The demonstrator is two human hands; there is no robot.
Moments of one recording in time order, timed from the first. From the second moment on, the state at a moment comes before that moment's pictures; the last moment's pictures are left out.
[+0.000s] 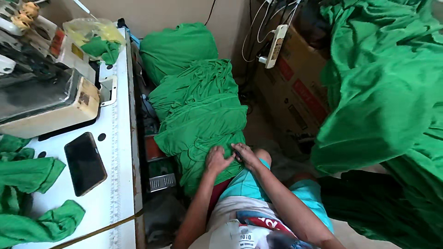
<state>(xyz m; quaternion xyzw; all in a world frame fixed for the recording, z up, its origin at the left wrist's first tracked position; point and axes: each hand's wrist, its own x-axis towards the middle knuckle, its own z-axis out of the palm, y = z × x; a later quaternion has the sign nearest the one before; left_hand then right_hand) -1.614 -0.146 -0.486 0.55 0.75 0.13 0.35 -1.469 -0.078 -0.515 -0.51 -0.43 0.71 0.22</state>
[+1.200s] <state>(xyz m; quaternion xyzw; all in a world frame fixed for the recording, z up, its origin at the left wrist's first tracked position) -1.631 -0.147 -0.492 0.57 0.73 0.14 0.35 -1.461 -0.082 -0.515 -0.45 -0.51 0.70 0.21</state>
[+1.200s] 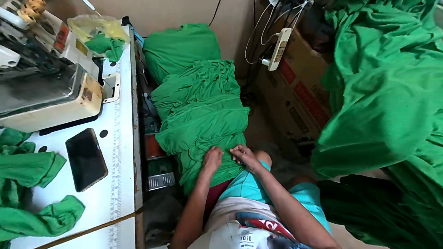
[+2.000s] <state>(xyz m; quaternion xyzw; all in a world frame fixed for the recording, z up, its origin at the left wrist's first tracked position) -1.634 -0.143 -0.496 0.50 0.75 0.18 0.40 -1.467 -0.085 -0.508 -0.46 -0.67 0.59 0.04</state>
